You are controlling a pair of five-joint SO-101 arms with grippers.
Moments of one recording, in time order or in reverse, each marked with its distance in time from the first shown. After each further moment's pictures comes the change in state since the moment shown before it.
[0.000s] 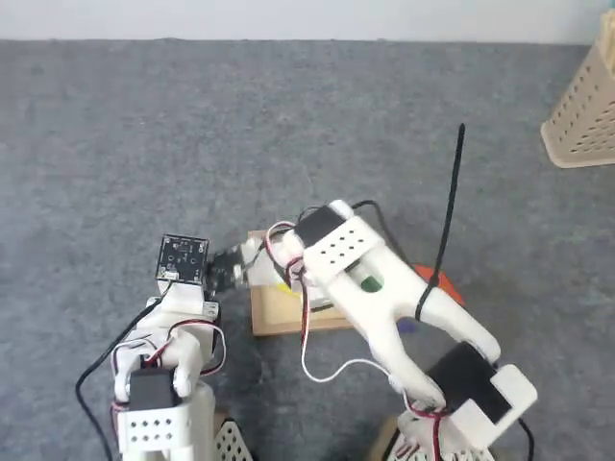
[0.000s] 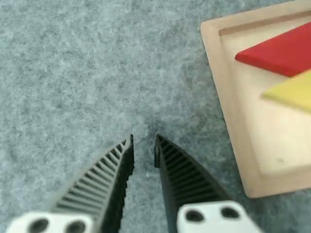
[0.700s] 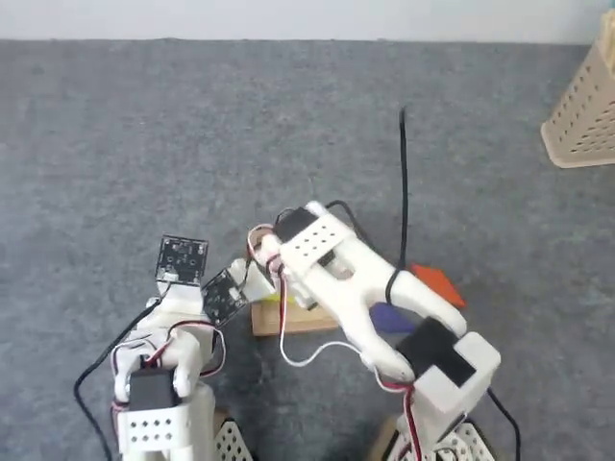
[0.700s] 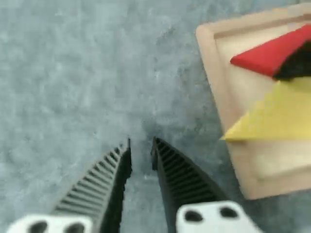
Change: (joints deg) left arm 0.0 0.0 0.0 0.0 0.2; right arm -1.4 12.1 -6.4 -2.8 16.7
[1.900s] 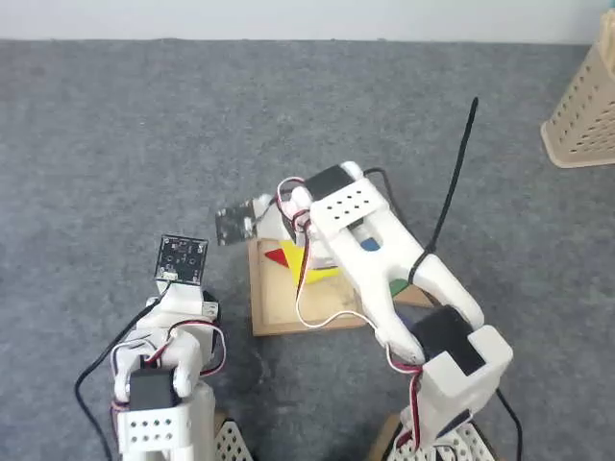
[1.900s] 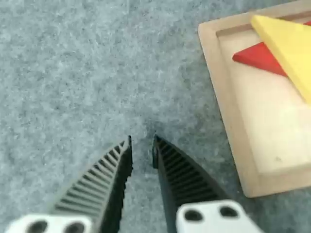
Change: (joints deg) left arm 0.0 0.0 0.0 0.0 0.0; right arm 9.4 0.1 -10.0 5.5 -18.5
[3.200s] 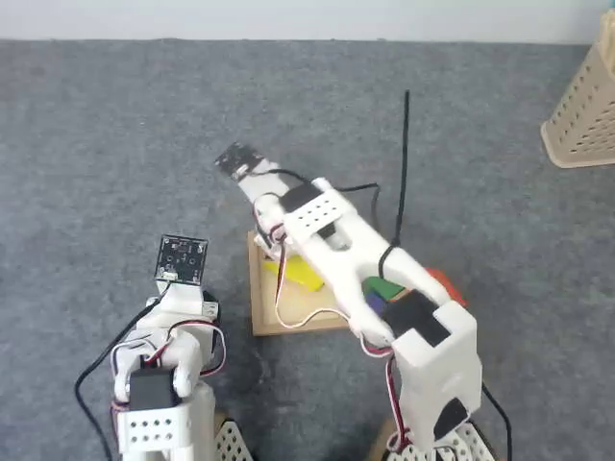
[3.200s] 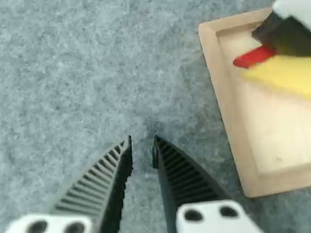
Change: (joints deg) left arm 0.0 0.0 0.0 0.0 -0.1; right arm -4.8 11.2 -1.1 -19.1 -52.5
